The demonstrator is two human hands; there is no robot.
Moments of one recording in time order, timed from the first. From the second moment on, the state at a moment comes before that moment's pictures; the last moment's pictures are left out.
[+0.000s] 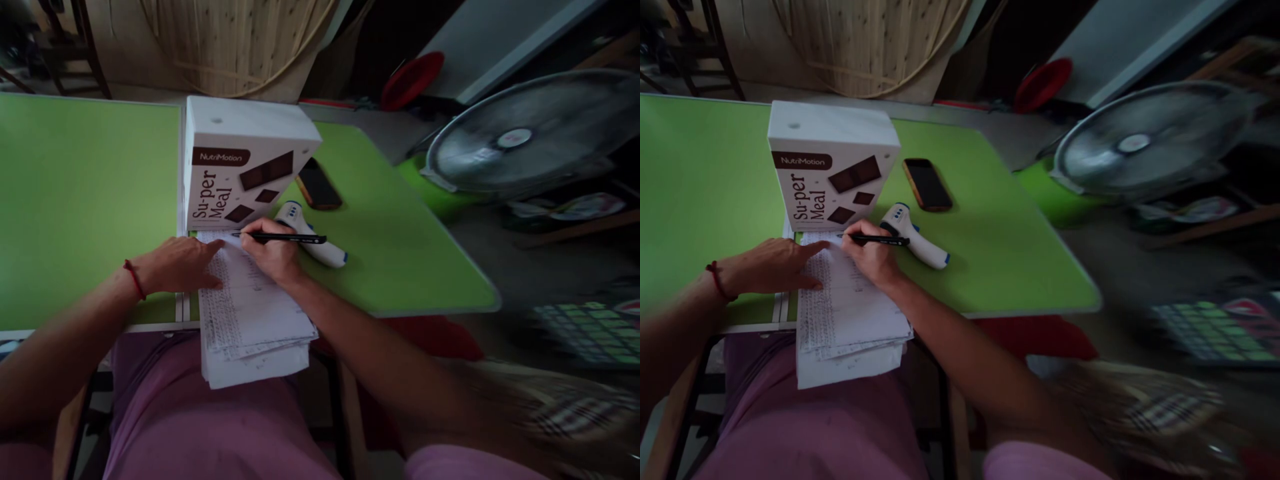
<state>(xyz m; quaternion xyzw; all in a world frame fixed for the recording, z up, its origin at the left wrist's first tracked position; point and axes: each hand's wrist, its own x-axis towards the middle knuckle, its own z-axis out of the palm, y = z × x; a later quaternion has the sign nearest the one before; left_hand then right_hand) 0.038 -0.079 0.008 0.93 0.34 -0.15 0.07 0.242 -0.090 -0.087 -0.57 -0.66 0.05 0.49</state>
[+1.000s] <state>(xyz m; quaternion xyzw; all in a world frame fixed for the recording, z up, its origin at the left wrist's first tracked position) 0.038 -0.078 0.008 0.93 0.34 -0.15 0.08 0.241 -0.091 -0.085 -0.57 -0.66 0.08 0.49</state>
